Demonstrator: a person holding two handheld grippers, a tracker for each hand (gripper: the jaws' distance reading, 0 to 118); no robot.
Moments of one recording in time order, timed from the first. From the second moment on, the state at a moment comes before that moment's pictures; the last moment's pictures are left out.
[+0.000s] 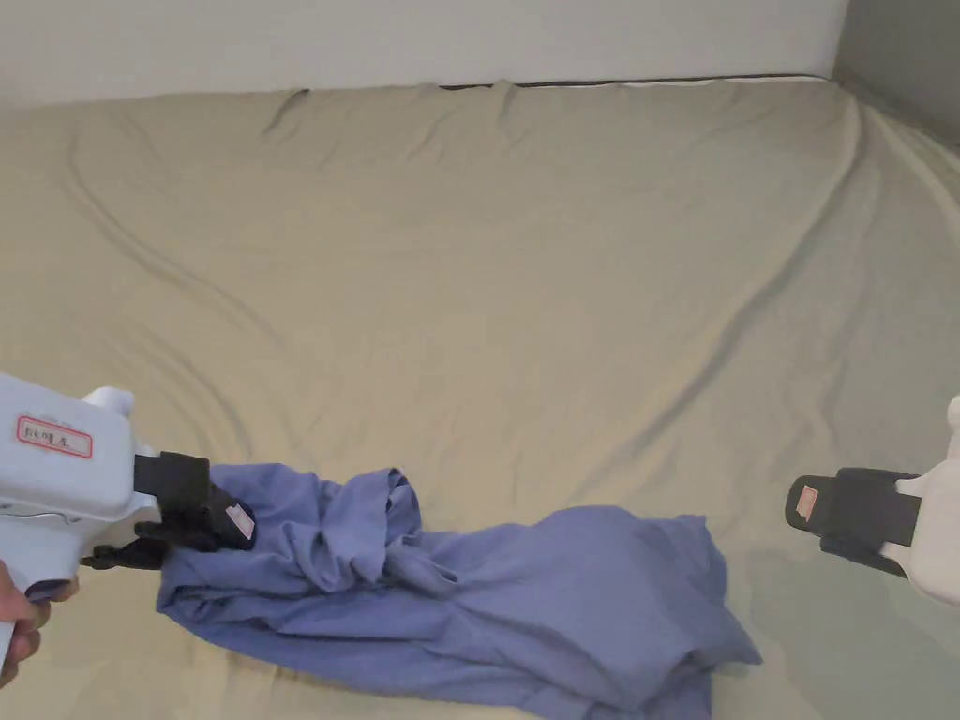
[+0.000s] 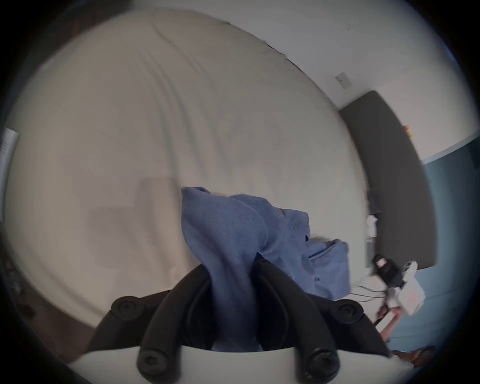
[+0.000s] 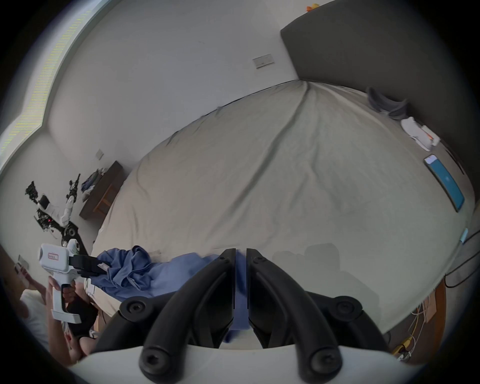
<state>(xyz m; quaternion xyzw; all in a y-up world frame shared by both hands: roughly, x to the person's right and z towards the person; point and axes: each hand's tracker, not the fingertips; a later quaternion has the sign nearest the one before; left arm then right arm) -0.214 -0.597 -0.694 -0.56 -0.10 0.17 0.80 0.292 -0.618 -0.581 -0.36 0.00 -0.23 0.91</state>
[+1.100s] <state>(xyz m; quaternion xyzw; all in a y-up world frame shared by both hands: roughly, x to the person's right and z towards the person) 0.019 -0.614 -0.661 -0.54 -0.33 0.07 0.77 0.261 -0.611 -0.563 -0.37 0.01 -0.21 0.90</state>
